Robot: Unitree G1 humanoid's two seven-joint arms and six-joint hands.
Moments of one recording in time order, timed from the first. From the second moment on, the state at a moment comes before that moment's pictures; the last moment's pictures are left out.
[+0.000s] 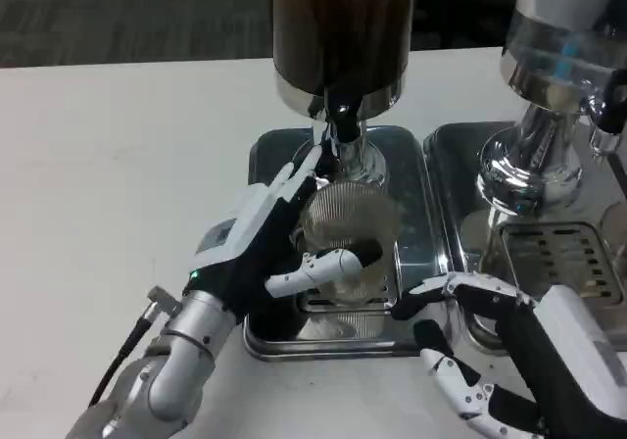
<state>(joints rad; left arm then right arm) -0.39 0.27 -0.33 0.84 0.51 -0.60 0.25 0.53 -0.28 0.13 -0.39 -0.52 -0.39 -0.03</state>
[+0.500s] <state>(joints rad) -0.36 0.29 -0.28 0.77 0.52 -0.59 0.29 0.53 -0.28 0.13 -0.36 -0.51 -0.39 -0.03</state>
